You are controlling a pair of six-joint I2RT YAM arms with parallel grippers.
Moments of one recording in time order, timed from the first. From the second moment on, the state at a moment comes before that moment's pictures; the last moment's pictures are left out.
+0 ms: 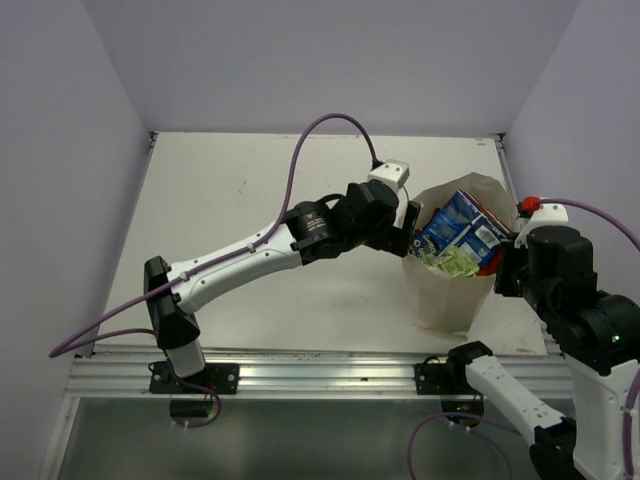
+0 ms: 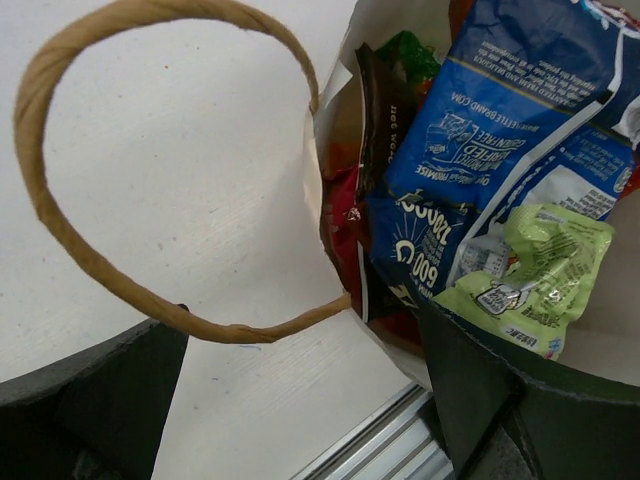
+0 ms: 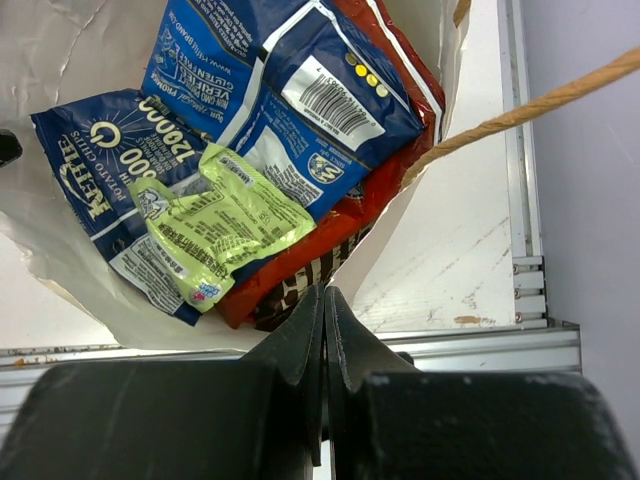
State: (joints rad) left arm -1.12 1.75 1.83 -0.71 -0.32 -0.53; right arm 0.30 0.78 1.53 -1.45 0.32 0.22
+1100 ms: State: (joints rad) left arm -1.13 1.63 1.87 -0.78 -0.48 -0.57; right arm 0.30 1.06 1.75 -1.44 0.16 0.23
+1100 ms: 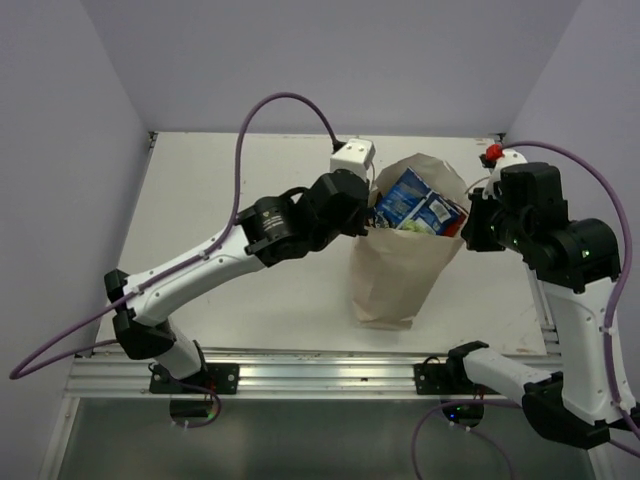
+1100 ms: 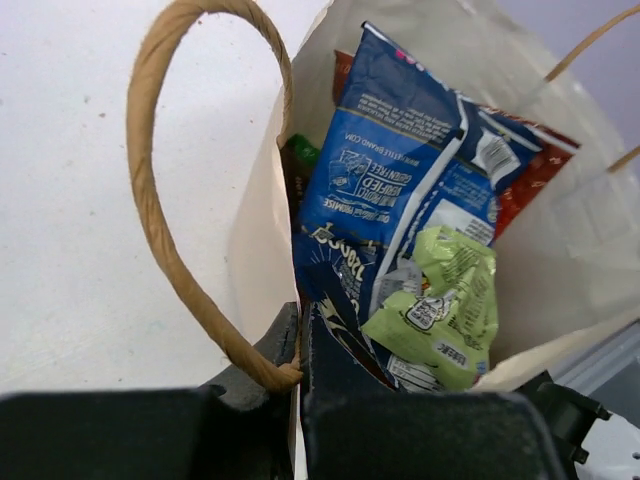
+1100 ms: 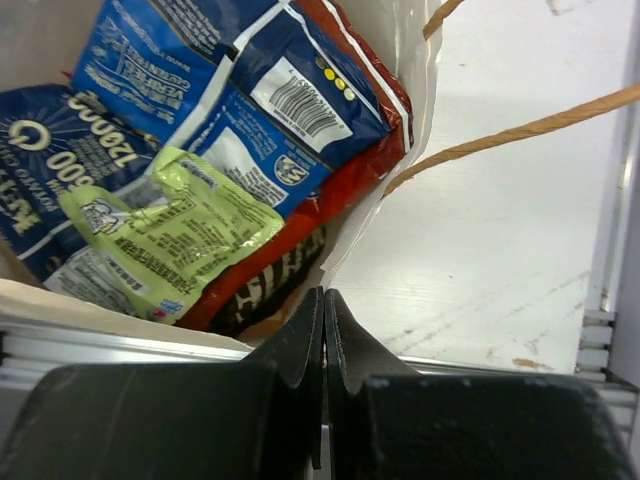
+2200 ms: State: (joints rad) left arm -1.13 1.23 1.32 -0.68 -0.84 -0.60; right arm 0.83 1.24 1.53 -1.03 0.28 0.36
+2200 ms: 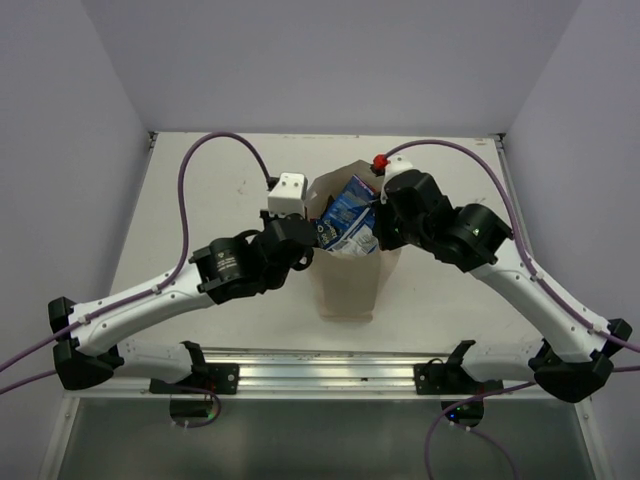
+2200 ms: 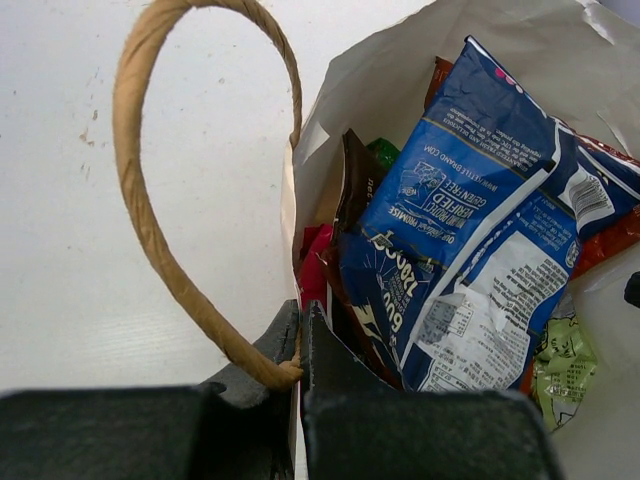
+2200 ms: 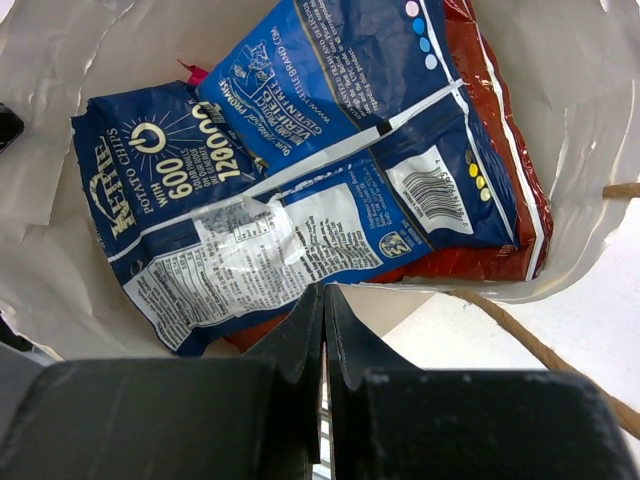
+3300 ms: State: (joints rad) left arm -0.57 0.96 1.53 -0.69 -0.72 -0.30; right arm 0.84 1.01 1.78 -1.37 0.96 0.58
